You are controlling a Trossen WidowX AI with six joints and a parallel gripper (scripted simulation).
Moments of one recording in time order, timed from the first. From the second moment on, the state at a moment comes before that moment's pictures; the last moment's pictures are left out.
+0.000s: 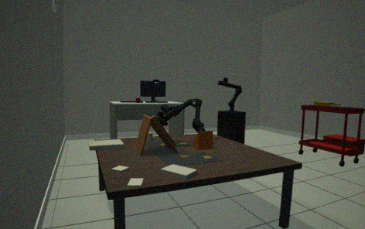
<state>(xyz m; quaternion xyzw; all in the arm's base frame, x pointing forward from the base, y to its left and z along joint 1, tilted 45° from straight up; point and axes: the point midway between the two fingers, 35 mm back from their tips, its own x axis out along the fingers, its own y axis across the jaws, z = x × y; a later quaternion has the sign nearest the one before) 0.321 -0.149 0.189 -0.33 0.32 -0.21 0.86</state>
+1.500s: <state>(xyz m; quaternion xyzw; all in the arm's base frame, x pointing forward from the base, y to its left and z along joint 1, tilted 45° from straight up) 0.324 -0.134 0.172 -0.33 0.32 -0.21 0.86</state>
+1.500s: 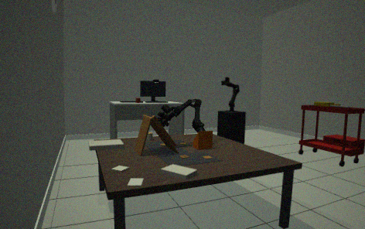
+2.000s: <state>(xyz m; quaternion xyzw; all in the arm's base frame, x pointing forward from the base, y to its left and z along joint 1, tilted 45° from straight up) 0.326 -0.129 0.167 -0.33 0.32 -0.21 0.86</state>
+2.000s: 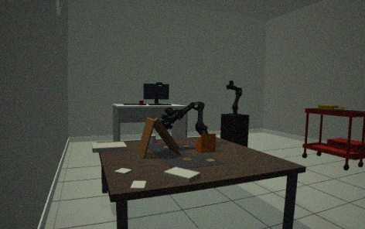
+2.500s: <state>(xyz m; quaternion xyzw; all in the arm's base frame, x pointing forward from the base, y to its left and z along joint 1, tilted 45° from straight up) 0.327 -0.123 0.162 -0.33 0.32 -0.21 0.86</state>
